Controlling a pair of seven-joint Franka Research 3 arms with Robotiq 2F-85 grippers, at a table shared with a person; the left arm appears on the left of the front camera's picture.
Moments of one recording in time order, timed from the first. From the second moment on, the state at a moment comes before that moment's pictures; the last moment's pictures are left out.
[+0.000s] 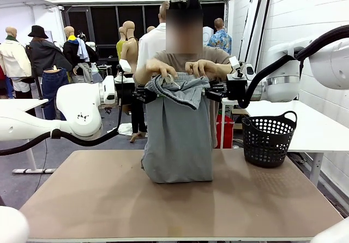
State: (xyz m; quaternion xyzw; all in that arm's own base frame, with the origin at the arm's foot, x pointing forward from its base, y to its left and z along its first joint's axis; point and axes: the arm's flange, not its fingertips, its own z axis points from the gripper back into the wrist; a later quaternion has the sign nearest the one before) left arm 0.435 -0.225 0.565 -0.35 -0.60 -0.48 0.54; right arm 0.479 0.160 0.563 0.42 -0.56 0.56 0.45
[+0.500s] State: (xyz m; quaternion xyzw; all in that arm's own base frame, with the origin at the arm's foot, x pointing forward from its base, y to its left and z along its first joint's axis) left arm 0.435 -0.225 0.565 -0.35 -0.60 -0.48 0.54; right arm 0.479 0.160 0.563 0.42 -0.56 0.56 0.45
